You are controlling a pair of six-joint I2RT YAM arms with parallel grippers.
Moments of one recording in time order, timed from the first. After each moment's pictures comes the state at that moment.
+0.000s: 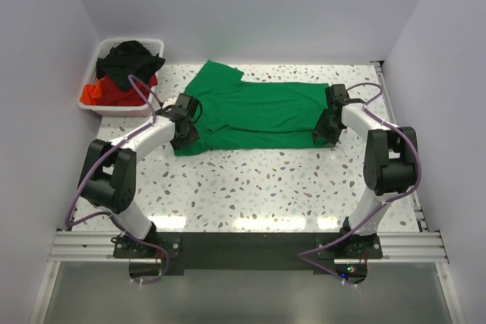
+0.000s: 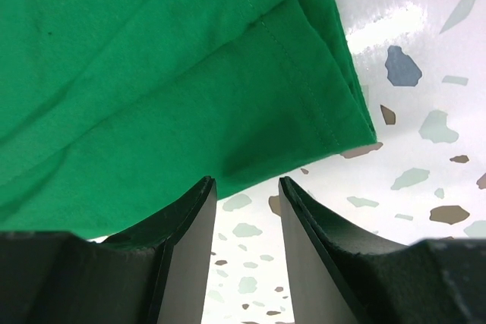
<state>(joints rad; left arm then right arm) -0.34 1.66 1.09 -0.59 -0.34 -0.81 0.09 1.80 1.21 -0.66 0.06 0.59</state>
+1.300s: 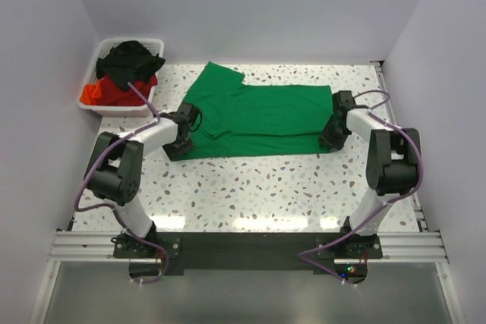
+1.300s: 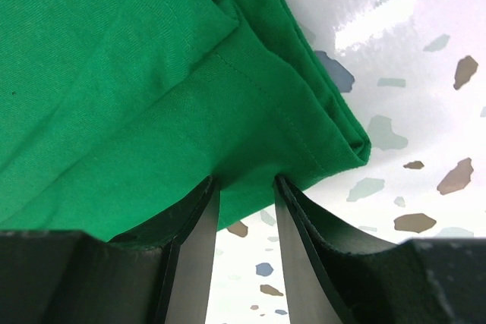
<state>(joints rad) -0.32 1.74 1.05 -0.66 -0.45 -0.93 0.03 1.81 1.14 -0.61 0.09 0.60</state>
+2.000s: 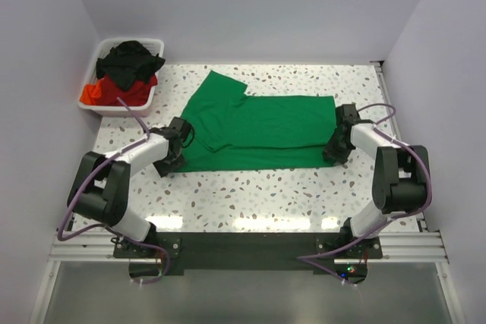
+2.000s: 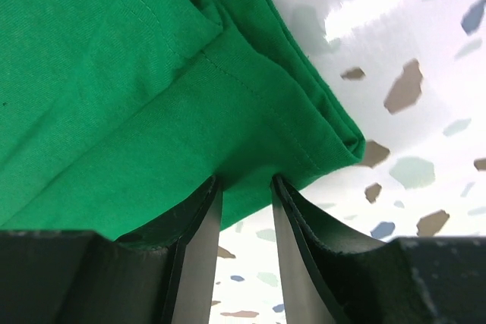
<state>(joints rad) -0.32 1.55 0.85 -0.72 -0.46 -0.96 0.03 1.64 0.94 -0.60 0.11 0.61</state>
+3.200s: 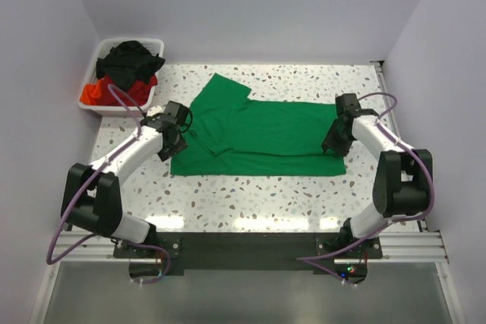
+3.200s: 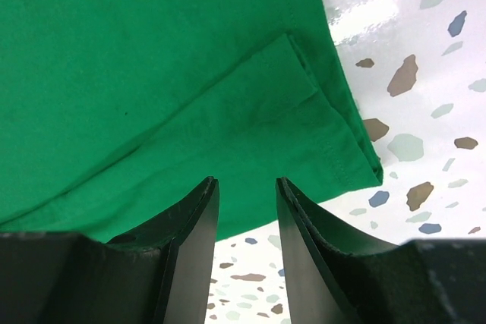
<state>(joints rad) -0.32 1.45 0.99 -0.77 -0.42 -0.91 0.05 1.59 1.06 -0.74 0.10 0.58</state>
